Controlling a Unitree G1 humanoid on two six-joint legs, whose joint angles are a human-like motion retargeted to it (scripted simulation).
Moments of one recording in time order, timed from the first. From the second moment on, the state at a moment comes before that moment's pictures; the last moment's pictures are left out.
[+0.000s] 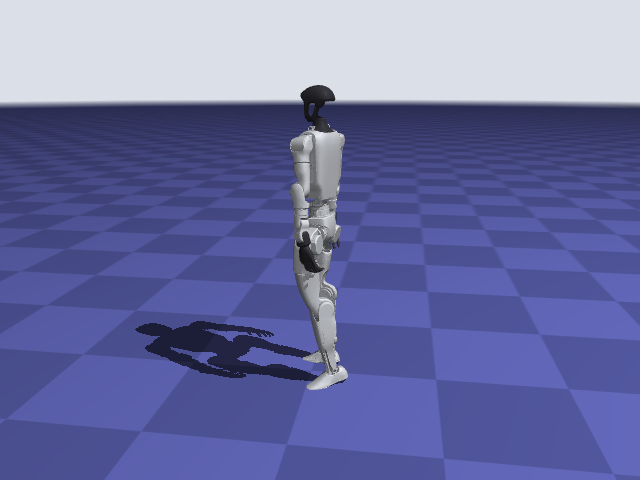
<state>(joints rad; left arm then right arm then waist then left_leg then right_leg) 0.14 0.16 0.04 1.52 0.37 0.10 -0.25 -0.11 -0.17 0.22 1.49 -0.39 0.08 0.14 -0.14 0.01 -0.08 0.13 0.06 0.80 -0.02 0.06 -0.06 -0.13 0.01 0.01 0.04 0.18 0.09</state>
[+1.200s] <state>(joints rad) 0.13 0.05 0.02 1.48 0.44 0.10 -0.32 -0.17 -0.17 0.04 1.44 -0.24 0.06 0.10 -0.56 0.14 -0.02 0.25 0.03 1.15 0.00 -0.02 -0.12 -0.17 0.15 0.33 0.01 0.32 0.21</state>
